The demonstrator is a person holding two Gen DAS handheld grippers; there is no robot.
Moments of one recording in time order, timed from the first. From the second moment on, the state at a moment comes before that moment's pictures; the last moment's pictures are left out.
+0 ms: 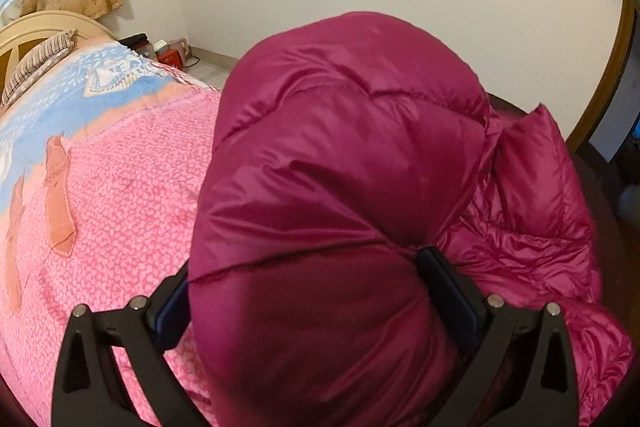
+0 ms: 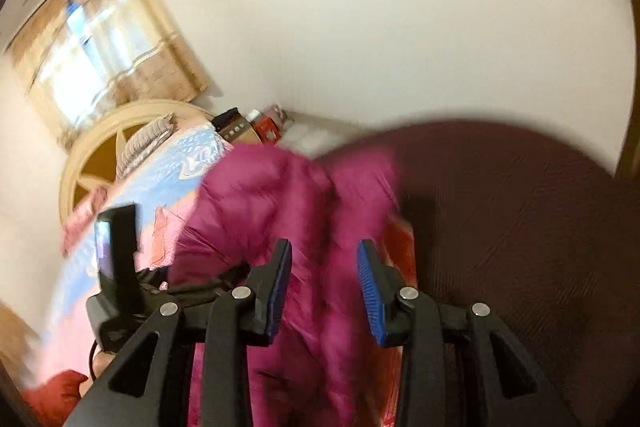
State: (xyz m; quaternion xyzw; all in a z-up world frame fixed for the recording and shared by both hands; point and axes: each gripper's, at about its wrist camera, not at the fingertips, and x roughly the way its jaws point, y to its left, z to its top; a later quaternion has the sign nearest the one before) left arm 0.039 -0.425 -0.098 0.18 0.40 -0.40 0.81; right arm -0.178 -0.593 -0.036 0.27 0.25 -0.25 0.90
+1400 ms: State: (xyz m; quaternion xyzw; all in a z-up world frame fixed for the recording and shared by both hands) left arm -0.025 -0.346 -0.056 0.22 0.34 -0.40 0.82; right arm -0.114 -0.530 -0.093 0.19 0.35 -0.38 0.83
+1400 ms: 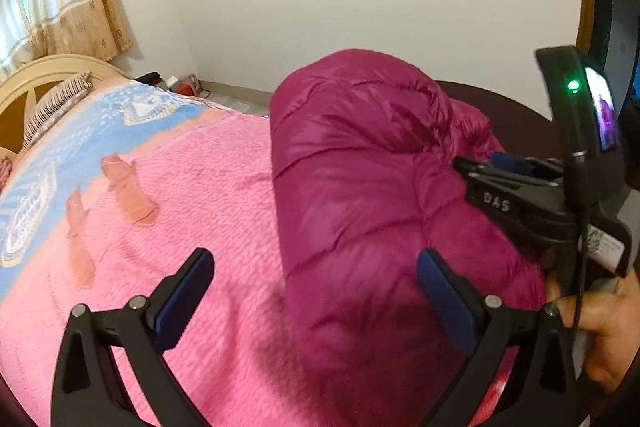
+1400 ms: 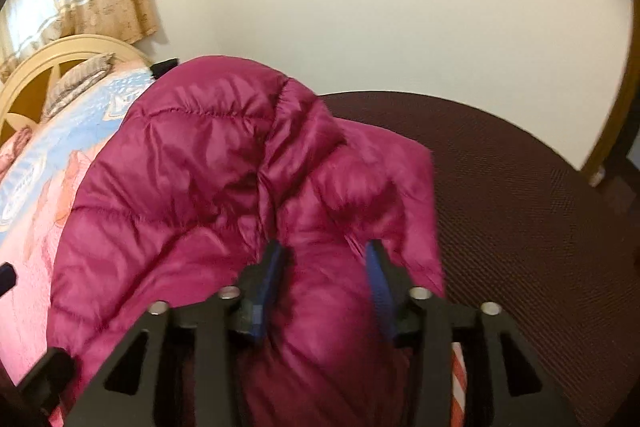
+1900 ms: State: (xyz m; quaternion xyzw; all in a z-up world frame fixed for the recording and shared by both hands) left arm -0.046 -0.315 -0.063 0.24 0.34 -0.39 0.82; right arm -0.202 -0.436 -0.070 0.24 0.35 -0.36 0.83
